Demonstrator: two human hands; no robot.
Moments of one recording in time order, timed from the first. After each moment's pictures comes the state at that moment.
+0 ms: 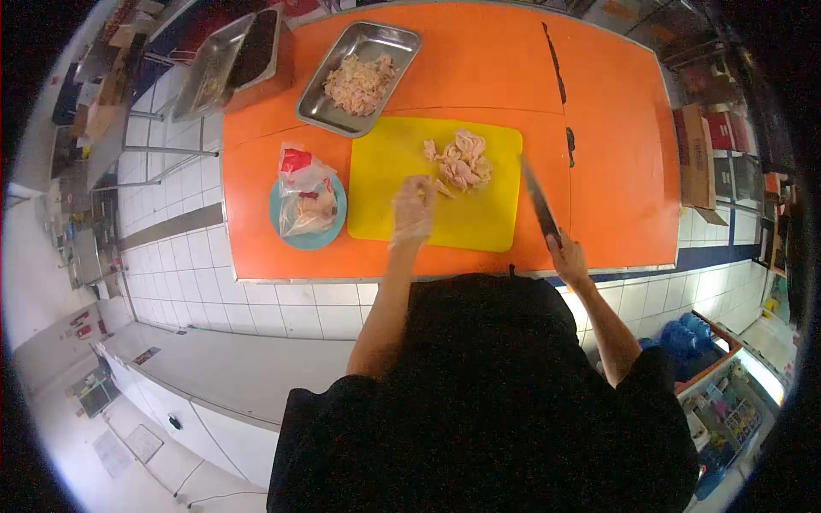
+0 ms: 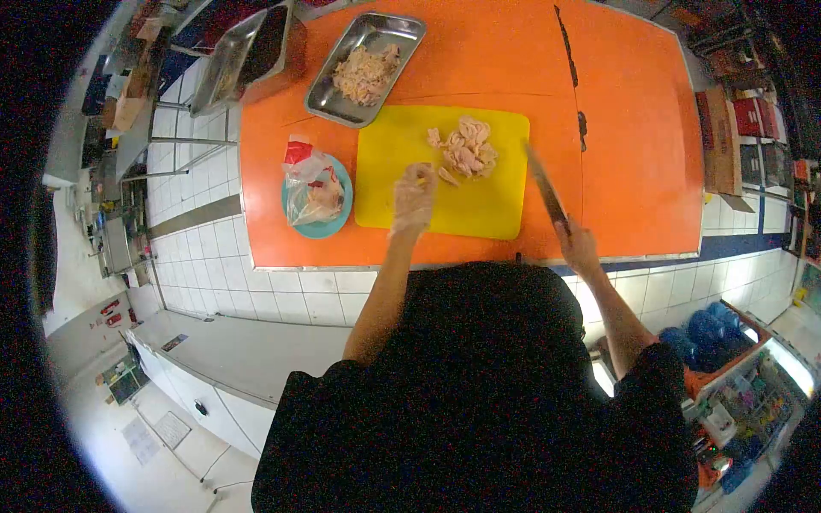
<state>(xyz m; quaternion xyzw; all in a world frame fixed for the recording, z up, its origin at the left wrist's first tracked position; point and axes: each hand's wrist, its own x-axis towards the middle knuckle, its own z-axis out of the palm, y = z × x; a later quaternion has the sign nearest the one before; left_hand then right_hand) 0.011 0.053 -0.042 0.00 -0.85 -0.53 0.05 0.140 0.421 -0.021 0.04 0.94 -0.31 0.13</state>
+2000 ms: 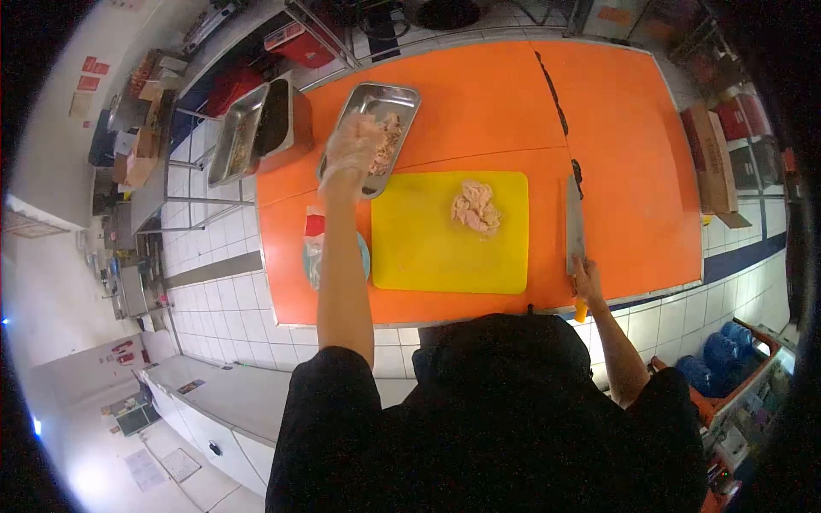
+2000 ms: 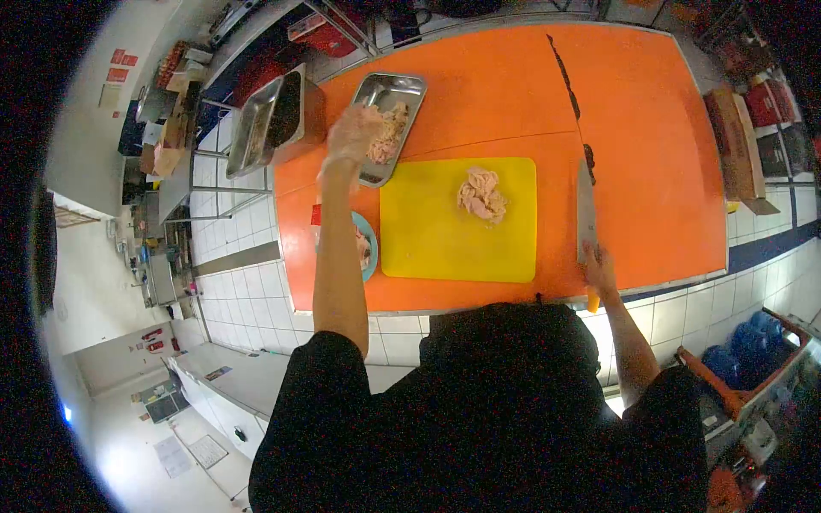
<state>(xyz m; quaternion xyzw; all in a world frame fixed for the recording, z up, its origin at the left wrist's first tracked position) -0.211 0.001 0.142 0.05 -0.84 -0.54 -0.07 0.125 0.442 -0.060 0.32 0.72 -0.60 0.13</state>
